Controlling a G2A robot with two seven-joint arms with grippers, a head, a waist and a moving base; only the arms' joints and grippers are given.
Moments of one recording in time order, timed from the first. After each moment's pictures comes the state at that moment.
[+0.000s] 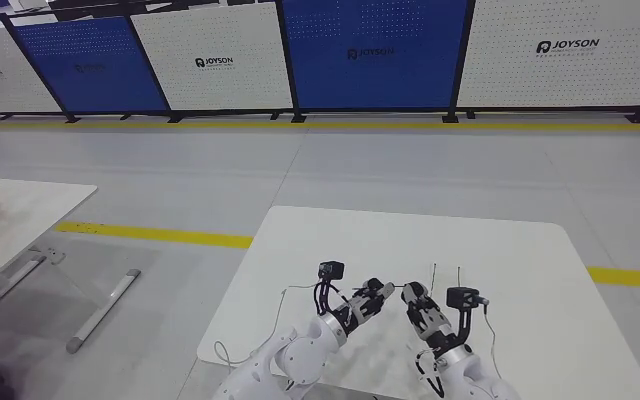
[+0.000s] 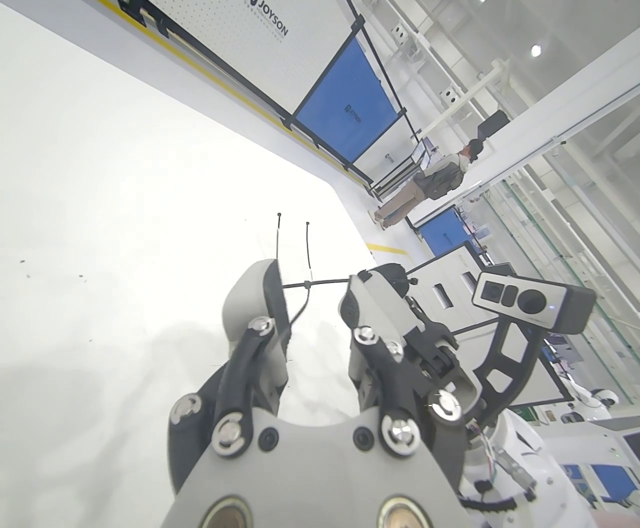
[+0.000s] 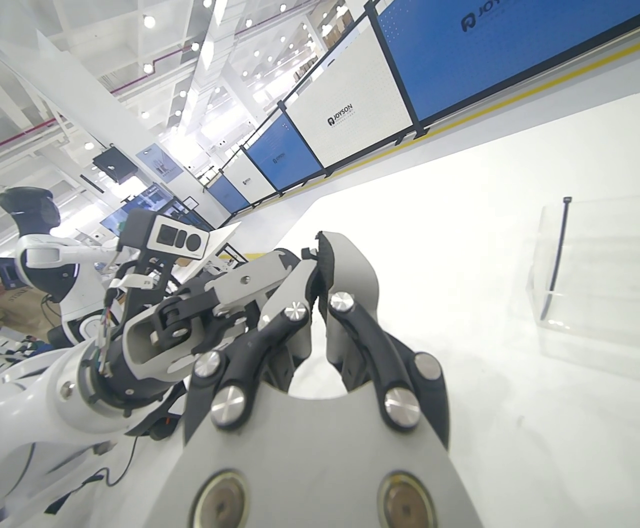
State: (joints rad) left arm 1.41 -1.23 -0.97 -1.63 0.35 -0.03 -0.09; right arm -1.54 -1.33 1.13 -1.65 -0.74 -0.16 0.03
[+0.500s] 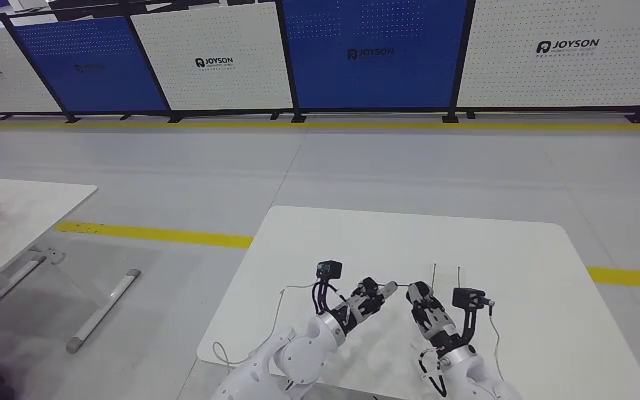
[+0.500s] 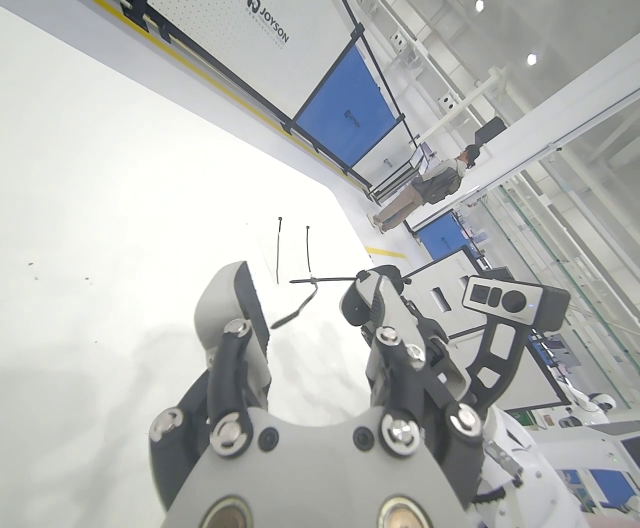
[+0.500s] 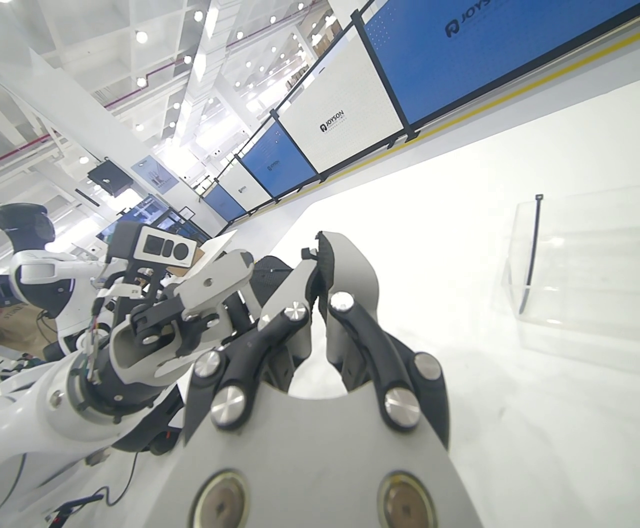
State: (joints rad) left arm 1.41 -1.23 -0.98 -1.64 0.34 -0.04 -0.09; right arm -1.55 -1.33 1.14 -1.64 -0.73 -0.15 0.02
